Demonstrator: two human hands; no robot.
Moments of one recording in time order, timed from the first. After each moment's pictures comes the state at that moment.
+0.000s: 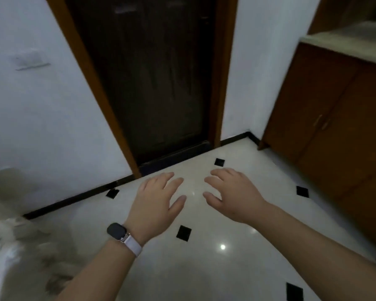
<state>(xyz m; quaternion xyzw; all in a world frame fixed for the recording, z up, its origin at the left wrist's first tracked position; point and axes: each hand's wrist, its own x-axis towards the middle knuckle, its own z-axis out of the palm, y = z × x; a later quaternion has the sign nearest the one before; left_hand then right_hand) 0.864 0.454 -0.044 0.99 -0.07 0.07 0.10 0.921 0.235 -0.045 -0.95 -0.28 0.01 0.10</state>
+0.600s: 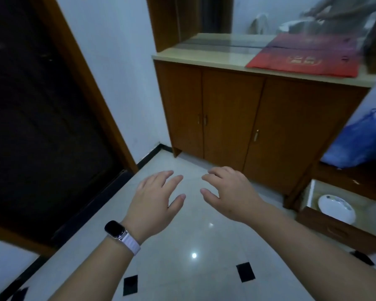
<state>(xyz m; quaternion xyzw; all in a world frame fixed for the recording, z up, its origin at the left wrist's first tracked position) 0.970 0.128 -0.018 0.93 -0.35 0.05 0.10 0.905 -0.079 -0.032 -0.99 0.01 -0.06 0.13</state>
